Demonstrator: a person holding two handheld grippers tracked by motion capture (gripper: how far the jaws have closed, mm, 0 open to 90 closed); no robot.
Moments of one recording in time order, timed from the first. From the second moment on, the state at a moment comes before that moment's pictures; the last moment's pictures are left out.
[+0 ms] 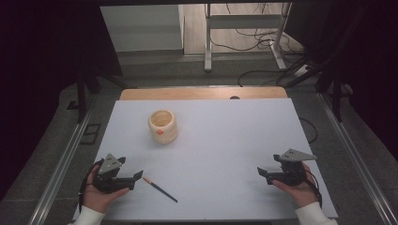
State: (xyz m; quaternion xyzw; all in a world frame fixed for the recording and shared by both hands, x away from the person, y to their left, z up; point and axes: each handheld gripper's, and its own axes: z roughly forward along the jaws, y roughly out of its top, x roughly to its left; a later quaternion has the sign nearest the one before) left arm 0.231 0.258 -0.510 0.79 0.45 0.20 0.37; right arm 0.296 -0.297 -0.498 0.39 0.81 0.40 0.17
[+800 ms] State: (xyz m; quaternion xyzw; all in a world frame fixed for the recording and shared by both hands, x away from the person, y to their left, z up) left arm 0.230 0.258 -0.512 0.79 0.45 0.19 0.37; right arm 0.298 -0.296 -0.500 0.39 0.82 0.39 0.18
